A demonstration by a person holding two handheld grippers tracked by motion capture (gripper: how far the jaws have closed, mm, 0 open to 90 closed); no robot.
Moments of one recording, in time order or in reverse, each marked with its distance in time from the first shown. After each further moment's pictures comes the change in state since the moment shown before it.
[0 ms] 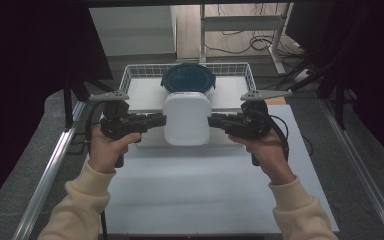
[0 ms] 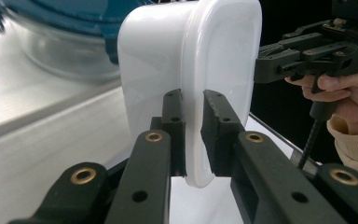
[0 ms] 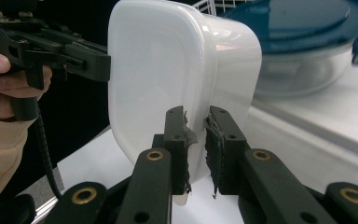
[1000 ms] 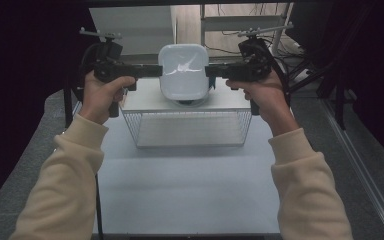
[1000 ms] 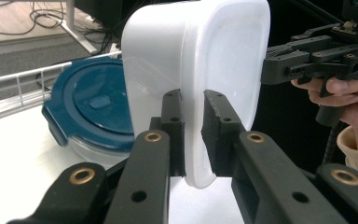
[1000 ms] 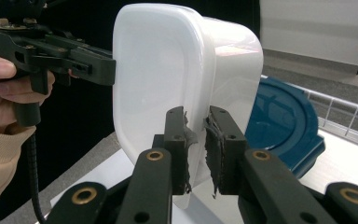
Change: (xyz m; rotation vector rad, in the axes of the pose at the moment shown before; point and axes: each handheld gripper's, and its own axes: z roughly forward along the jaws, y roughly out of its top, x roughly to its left) left arm 0.038 0.105 -0.003 -0.007 -0.015 -0.046; right arm -0.023 0.112 0.006 0.012 -0.026 0.012
